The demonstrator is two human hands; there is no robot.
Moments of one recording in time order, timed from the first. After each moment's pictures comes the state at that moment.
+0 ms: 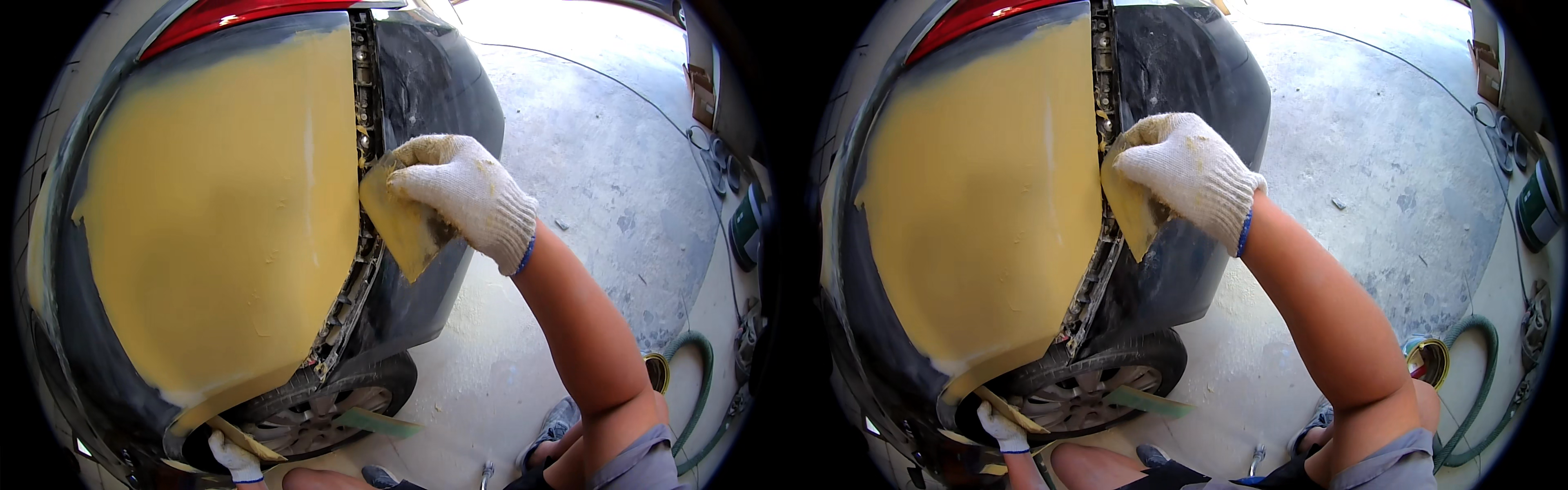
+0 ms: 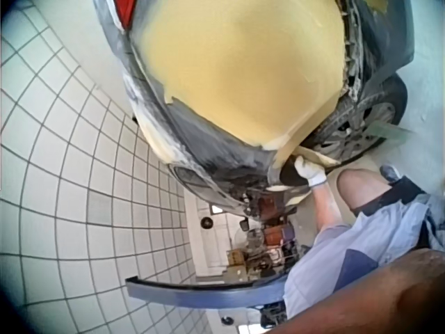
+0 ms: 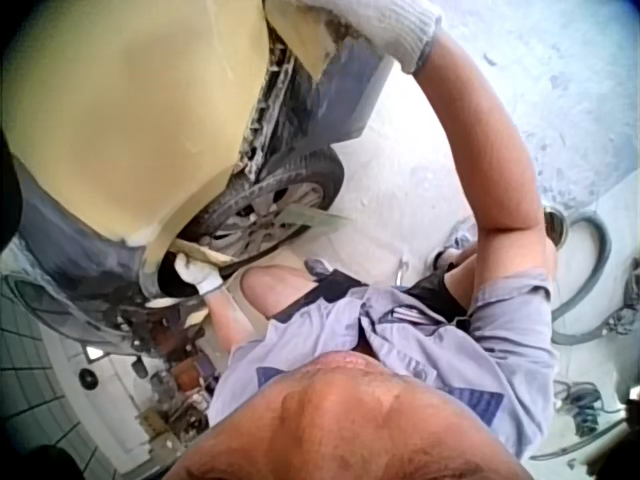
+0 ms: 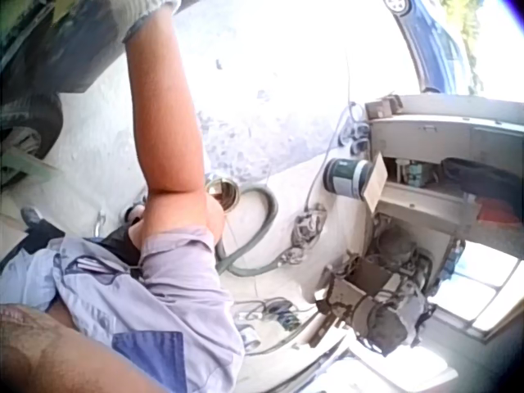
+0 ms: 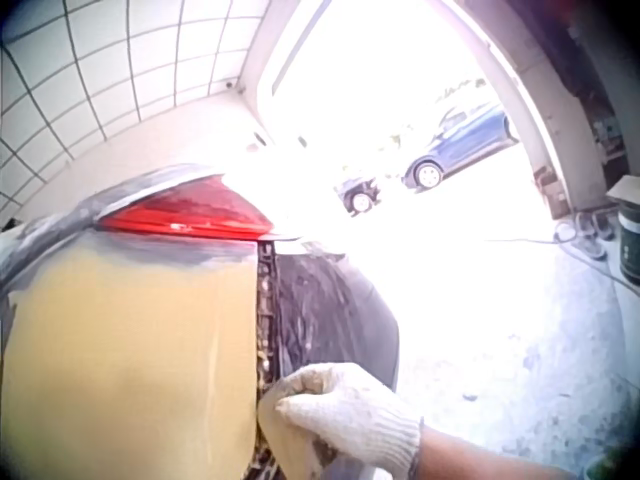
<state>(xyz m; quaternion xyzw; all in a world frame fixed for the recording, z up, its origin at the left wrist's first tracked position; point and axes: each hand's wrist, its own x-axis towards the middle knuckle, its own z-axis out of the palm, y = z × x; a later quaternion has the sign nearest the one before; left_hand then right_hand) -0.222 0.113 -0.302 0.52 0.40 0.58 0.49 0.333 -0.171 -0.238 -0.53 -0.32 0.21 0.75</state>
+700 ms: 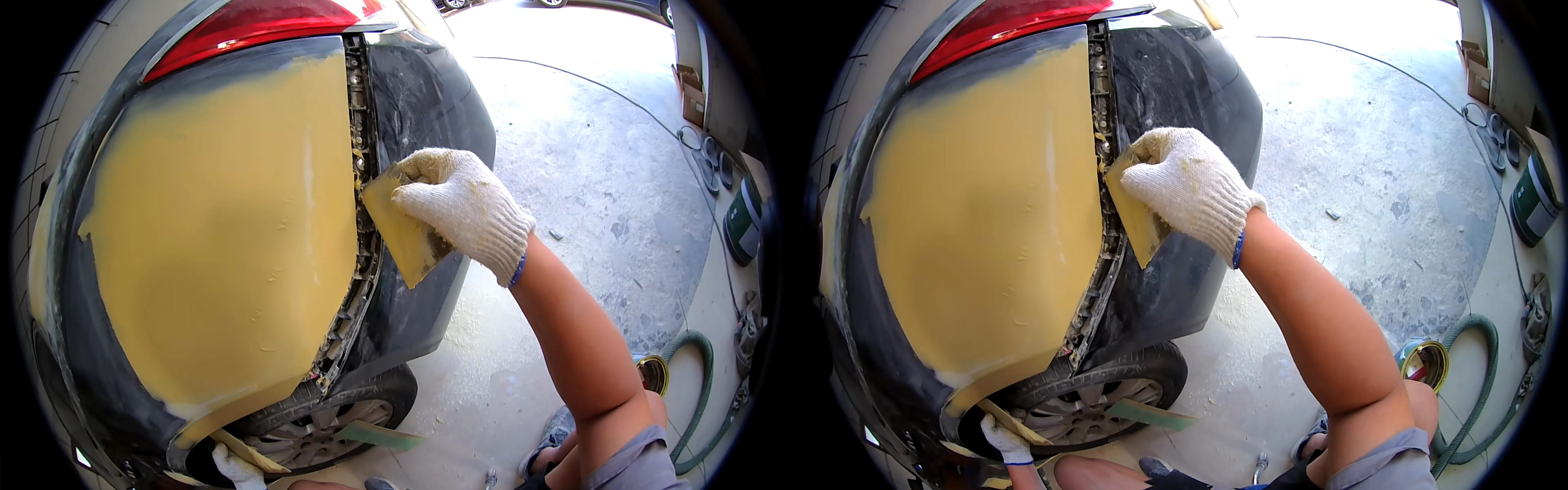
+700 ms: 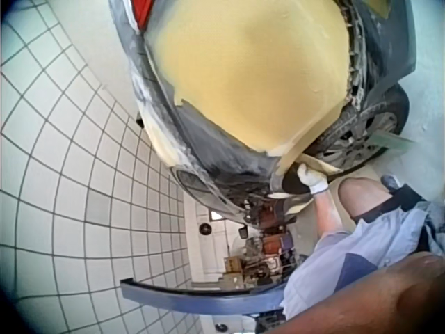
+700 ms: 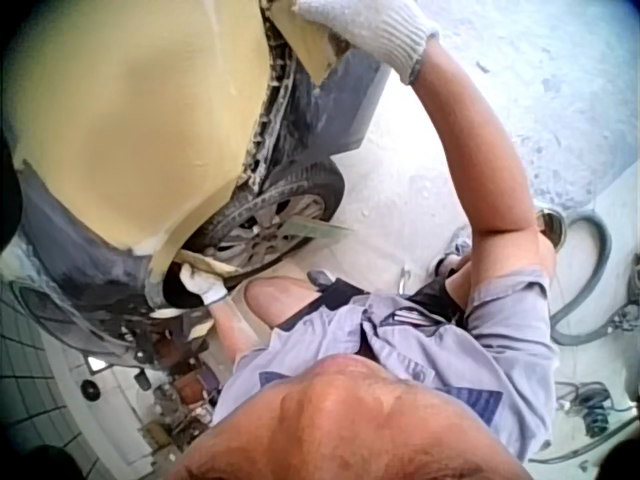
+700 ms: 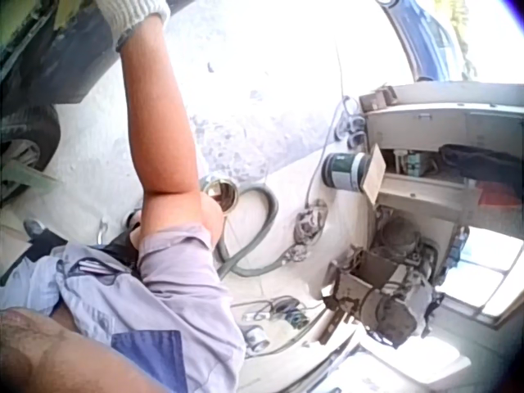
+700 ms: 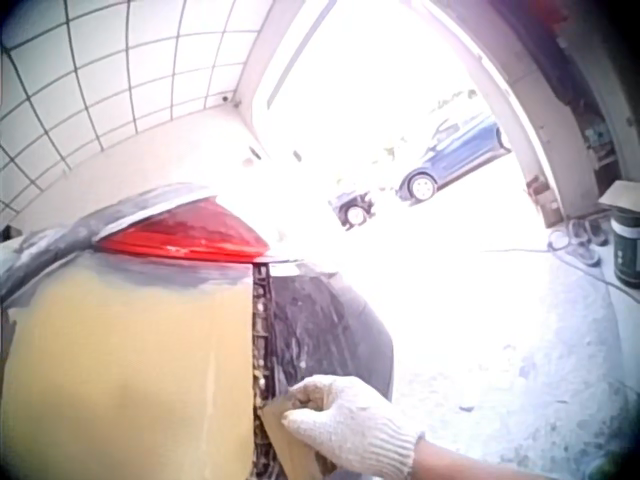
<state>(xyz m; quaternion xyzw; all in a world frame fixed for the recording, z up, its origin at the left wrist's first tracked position) -0.228 0.118 -0.306 0.52 0.41 0.56 0.50 0.342 -0.178 -0.240 -0.60 -0.34 0.11 0.71</state>
